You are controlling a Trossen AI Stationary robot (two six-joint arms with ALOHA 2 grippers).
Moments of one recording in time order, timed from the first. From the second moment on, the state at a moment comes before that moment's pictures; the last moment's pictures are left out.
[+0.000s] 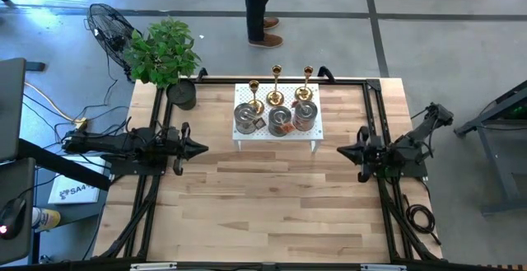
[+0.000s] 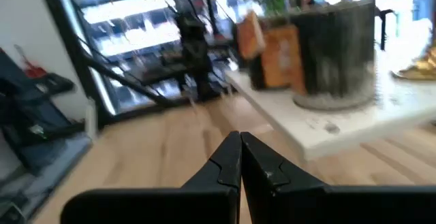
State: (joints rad) left arm -0.11 0.01 0.04 -0.03 -0.13 -0.22; right arm 0.67 0.01 0.04 -0.02 0.83 0.22
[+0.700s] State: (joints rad) left arm -0.11 0.01 0.04 -0.04 -0.15 -0.20; right arm 0.38 0.01 0.01 0.07 0.31 0.12
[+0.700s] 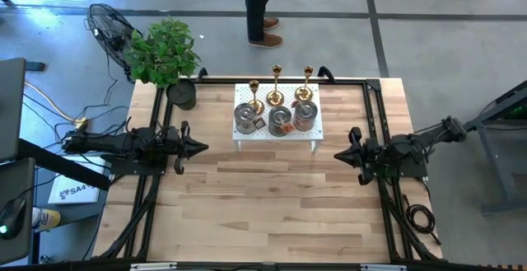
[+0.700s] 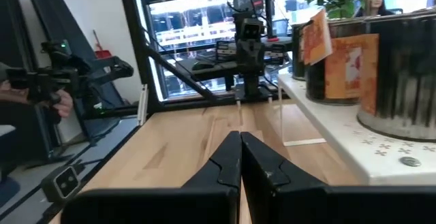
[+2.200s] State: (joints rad) left arm -0.11 0.10 0.04 0.00 -0.20 -0.21; right arm 0.15 0.09 0.01 0.07 0.18 0.16
